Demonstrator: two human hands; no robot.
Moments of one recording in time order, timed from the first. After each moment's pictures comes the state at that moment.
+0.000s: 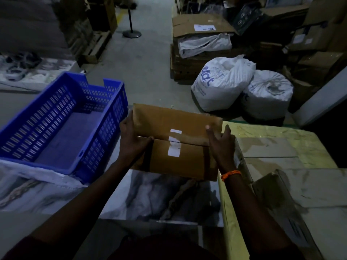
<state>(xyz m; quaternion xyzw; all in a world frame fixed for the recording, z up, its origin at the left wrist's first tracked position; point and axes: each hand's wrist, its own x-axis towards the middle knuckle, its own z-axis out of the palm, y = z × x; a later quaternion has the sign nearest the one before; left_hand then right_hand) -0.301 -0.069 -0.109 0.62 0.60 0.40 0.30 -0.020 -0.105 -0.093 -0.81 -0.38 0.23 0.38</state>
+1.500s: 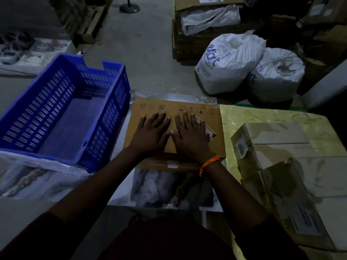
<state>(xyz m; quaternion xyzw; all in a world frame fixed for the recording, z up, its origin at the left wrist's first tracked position) -0.296 -0.058 -0.137 0.87 0.48 0.06 0.11 -0.105 -0.086 -0.140 -0.67 -0.73 0.11 0.06</state>
